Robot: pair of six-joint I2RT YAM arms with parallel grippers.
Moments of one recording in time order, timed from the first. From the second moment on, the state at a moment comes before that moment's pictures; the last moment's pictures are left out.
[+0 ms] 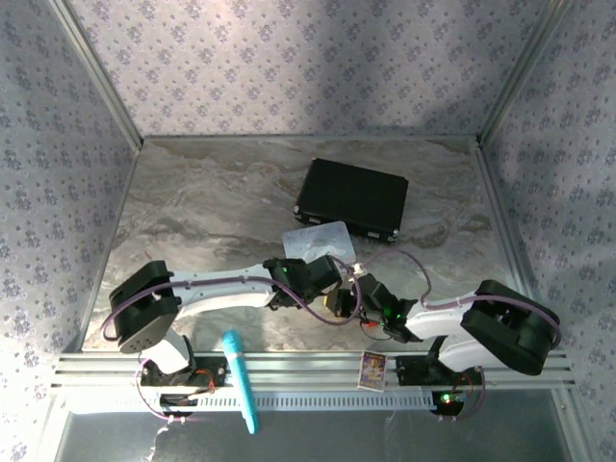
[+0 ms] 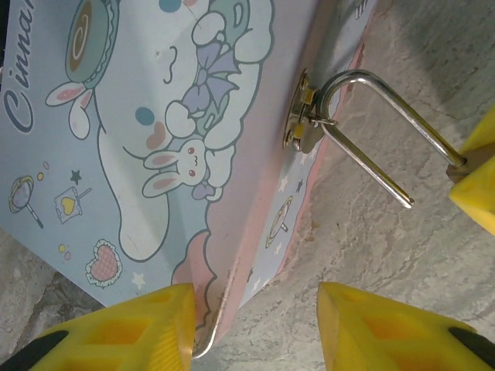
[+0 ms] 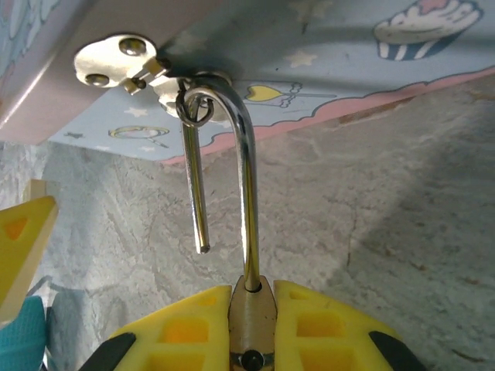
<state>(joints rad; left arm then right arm) -1.19 1.61 1.04 -0.62 -0.48 -0.01 0.95 1.35 0.21 0.53 -0.02 0.97</state>
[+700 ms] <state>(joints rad) -1.22 1.68 1.05 -0.56 -0.62 -0.03 0.93 1.44 0.22 0.68 0.05 1.19</state>
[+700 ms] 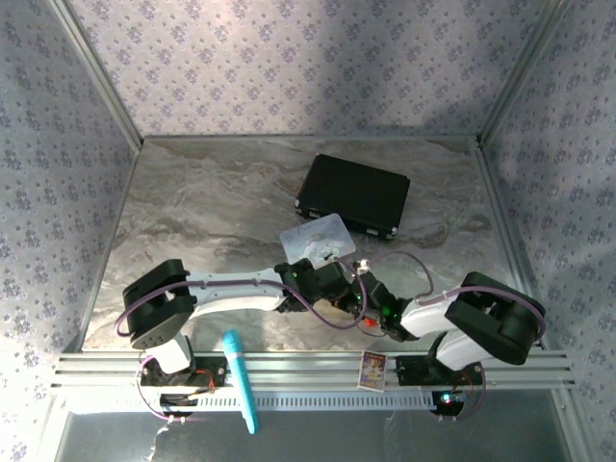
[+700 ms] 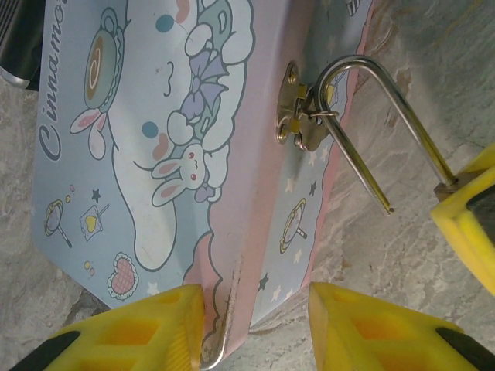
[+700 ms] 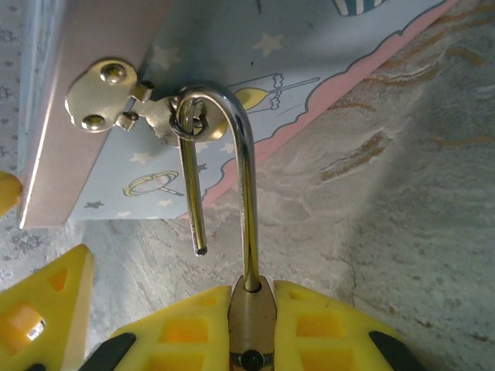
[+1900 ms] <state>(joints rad) -1.20 1.68 1.07 -0.48 -0.52 -0.07 0.63 1.30 0.22 0.54 -0.17 1.20</state>
